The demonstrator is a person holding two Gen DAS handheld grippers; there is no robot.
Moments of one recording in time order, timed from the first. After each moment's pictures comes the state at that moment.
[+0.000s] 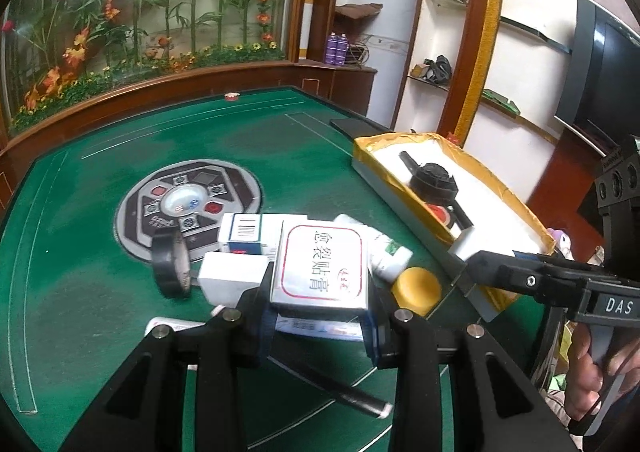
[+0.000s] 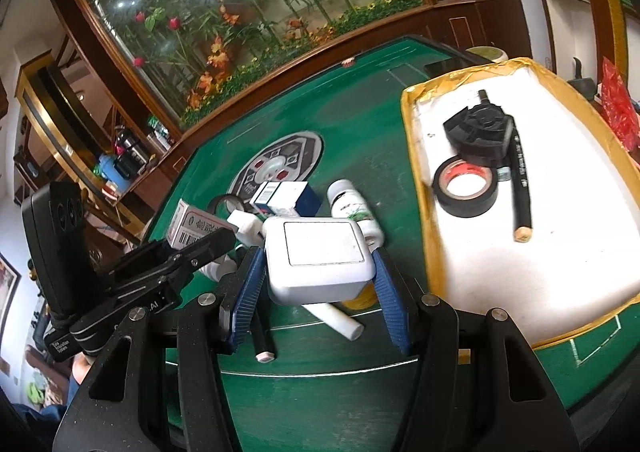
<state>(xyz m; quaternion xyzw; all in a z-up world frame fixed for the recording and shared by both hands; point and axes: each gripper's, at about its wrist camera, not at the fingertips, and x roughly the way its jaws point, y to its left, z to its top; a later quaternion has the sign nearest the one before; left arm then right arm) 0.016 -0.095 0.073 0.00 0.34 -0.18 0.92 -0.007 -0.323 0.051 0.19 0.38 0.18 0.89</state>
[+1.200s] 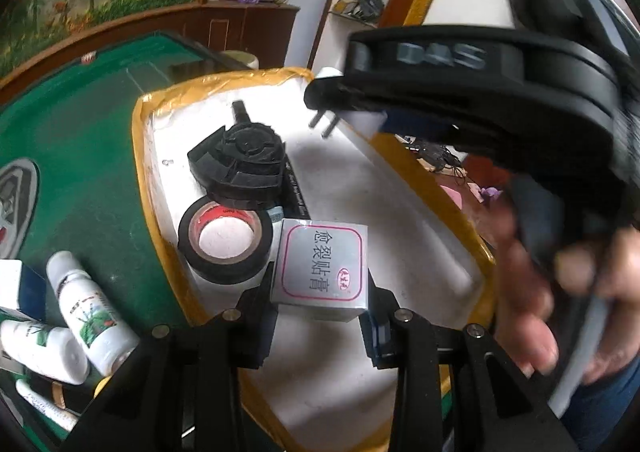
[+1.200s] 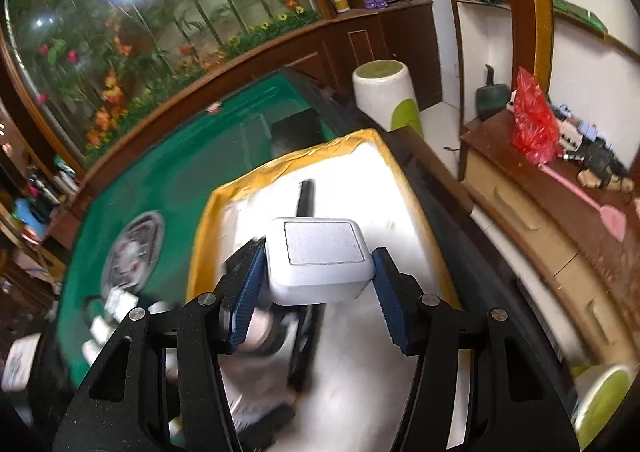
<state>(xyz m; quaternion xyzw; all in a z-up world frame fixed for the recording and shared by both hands) 0.074 -0.275 0.040 0.00 0.45 -0.30 0.84 0.104 -0.465 0.074 0.17 0.41 0.00 0.90</state>
